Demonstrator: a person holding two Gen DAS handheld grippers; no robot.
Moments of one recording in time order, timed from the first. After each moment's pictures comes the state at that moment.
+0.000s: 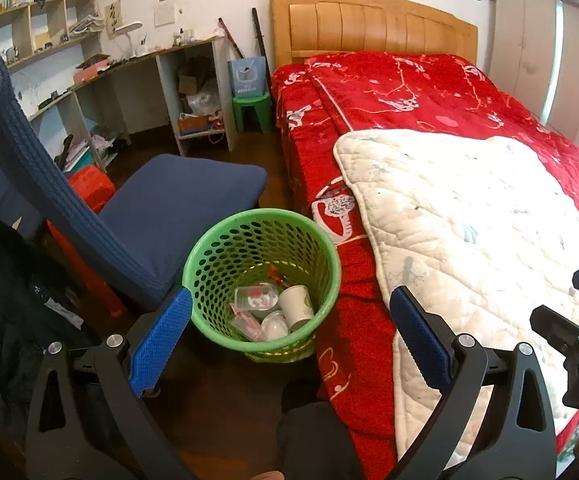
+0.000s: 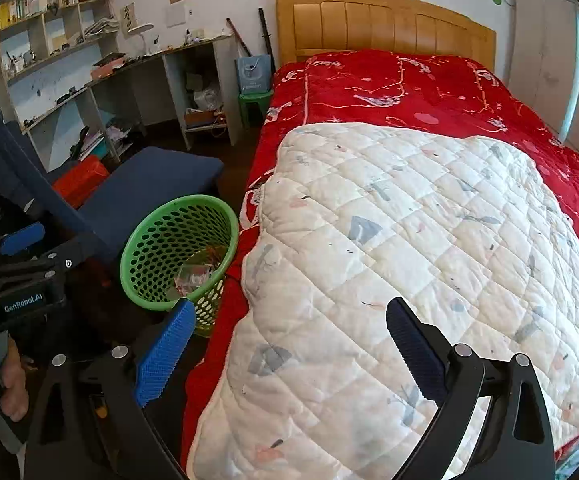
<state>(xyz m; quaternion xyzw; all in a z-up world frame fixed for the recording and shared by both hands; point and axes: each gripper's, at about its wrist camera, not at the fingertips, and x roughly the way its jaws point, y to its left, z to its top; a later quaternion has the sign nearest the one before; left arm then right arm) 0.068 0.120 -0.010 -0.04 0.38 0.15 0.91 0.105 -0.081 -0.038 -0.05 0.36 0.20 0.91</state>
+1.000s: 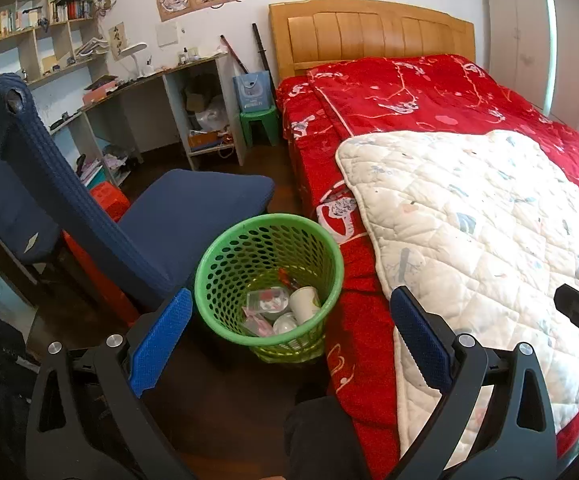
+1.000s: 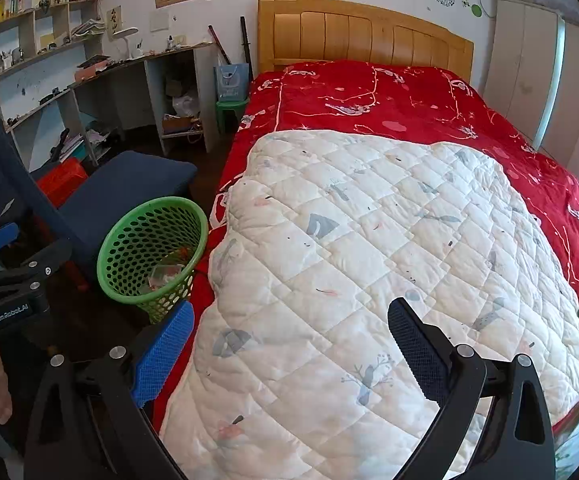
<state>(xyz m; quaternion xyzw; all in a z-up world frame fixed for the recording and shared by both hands) 0.045 0.093 -0.007 0.00 0.36 0.17 0.92 0.083 -0.111 -0.034 -0.07 0.35 0.16 0.92</state>
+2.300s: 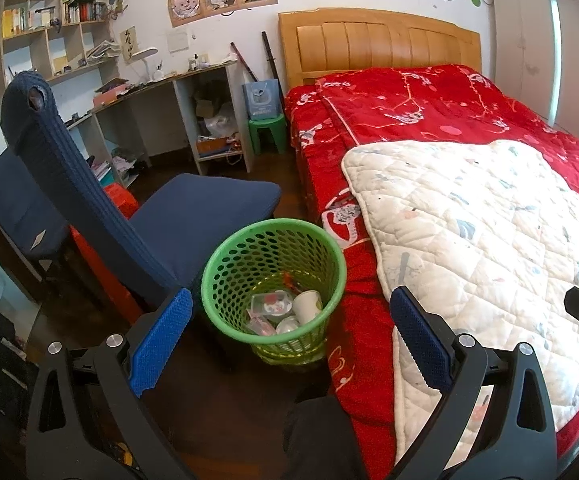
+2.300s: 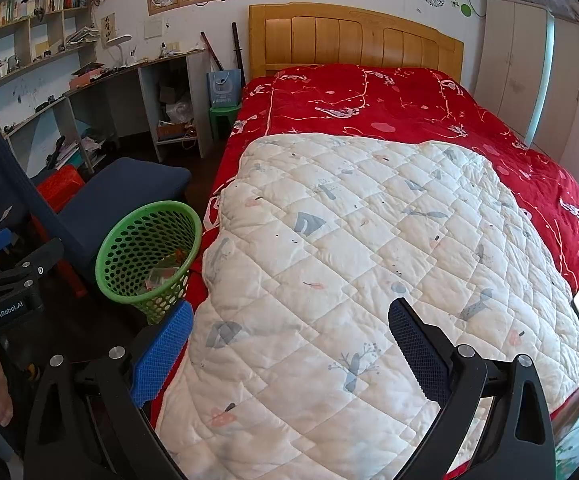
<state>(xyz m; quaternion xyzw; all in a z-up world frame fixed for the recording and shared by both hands) 0.030 0.086 -0.001 -0.01 0.34 0.18 0.92 0.069 -0.125 -0.028 -0.06 0.34 0.15 0.93</state>
